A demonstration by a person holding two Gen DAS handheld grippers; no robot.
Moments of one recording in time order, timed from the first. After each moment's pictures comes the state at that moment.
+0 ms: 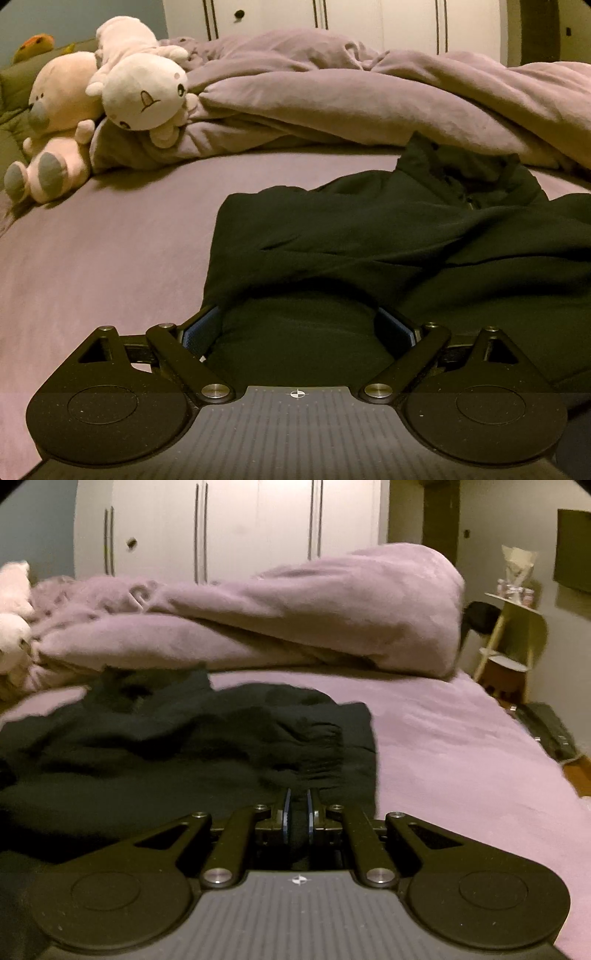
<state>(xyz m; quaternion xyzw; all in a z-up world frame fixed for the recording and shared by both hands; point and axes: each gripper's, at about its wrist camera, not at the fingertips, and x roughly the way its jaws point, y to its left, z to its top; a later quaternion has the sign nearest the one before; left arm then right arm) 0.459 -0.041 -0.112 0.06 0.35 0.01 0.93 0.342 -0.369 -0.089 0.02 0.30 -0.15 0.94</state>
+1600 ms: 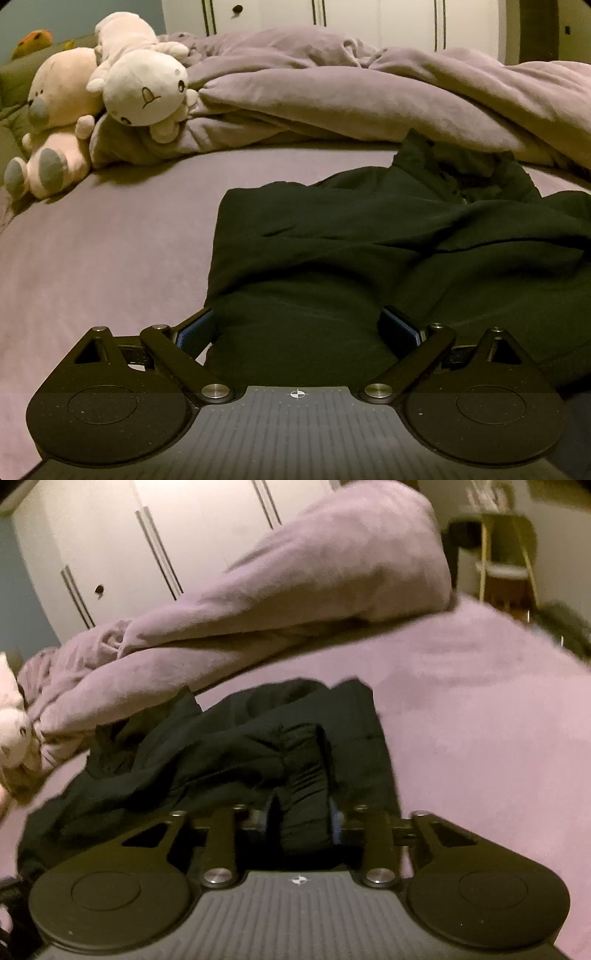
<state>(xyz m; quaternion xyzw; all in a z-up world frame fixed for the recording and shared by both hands) 0.452 -0.039 -0.105 0.05 0.36 0.00 0.93 0.368 -0.418 -0.094 0.19 0.30 -0.13 0.93</state>
